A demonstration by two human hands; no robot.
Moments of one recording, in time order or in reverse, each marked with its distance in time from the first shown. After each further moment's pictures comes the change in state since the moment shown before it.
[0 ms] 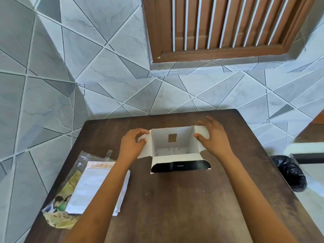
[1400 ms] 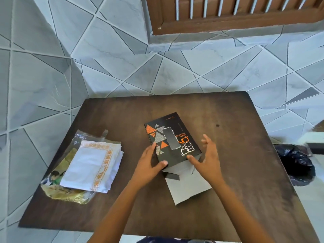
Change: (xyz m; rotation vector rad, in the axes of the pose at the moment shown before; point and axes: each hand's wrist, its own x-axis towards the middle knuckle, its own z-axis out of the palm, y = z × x) left_hand -0.075 -0.045 0.109 -0.020 -0.288 -0.141; right_hand -0.072 0.070 0.063 0.480 -0.099 0.188
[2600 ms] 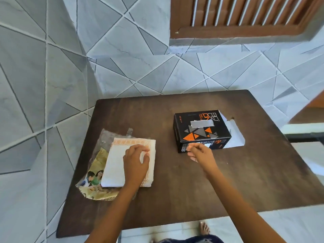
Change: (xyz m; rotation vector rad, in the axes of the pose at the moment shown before) left_hand -0.039 -0.107 -0.144 0.096 0.350 0.132; right_hand -0.050 -0.098 0.146 0.435 0.014 0.441
